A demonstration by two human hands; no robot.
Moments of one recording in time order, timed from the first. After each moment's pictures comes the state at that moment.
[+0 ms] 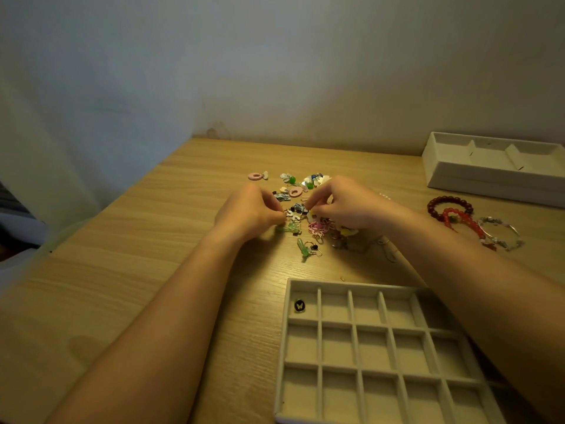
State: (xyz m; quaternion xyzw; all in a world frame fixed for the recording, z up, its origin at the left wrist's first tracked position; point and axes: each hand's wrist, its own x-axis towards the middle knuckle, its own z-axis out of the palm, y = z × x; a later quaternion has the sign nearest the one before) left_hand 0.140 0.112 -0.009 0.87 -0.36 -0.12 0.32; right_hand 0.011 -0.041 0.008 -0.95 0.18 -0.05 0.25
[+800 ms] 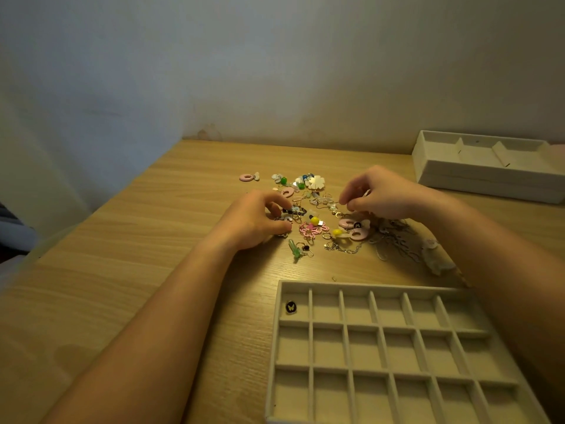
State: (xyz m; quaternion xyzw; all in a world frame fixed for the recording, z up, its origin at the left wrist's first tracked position) left_hand 0.128 0.114 -0.008 0.82 -0.46 -0.14 0.32; right_hand -0.035 -0.083 0.025 -0.92 0.23 -0.03 0.30
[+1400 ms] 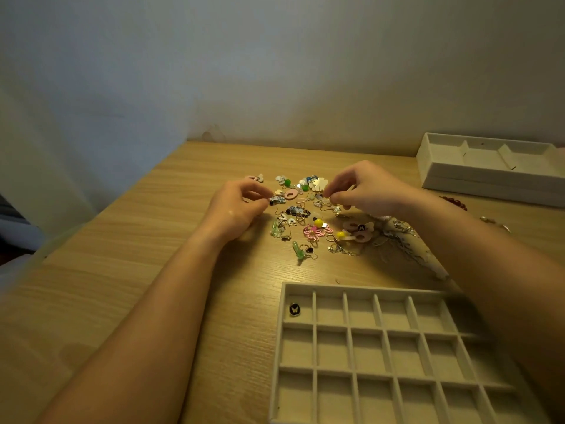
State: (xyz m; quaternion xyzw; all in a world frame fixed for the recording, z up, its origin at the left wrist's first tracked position) left_hand 0.153 0.124 -0.006 0.80 -0.37 -0.13 0.45; right_hand -0.012 -0.069 0.027 -0.92 0.20 -0.09 0.34
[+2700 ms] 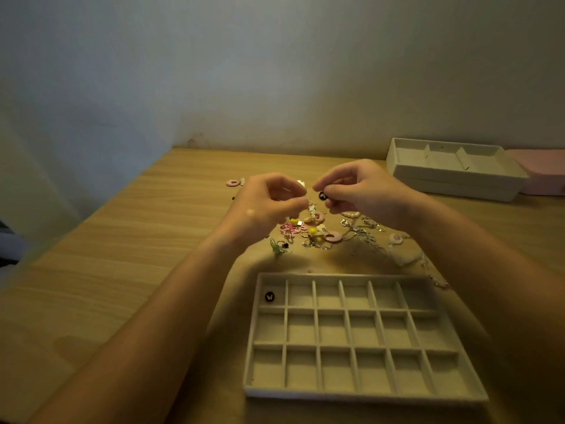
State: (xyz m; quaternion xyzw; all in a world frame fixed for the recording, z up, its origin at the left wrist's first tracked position) left_hand 0.065 0.114 0.035 0.69 -0.45 -0.21 0.53; right_hand -0.077 -0.035 0.060 -0.81 0.22 -0.15 0.52
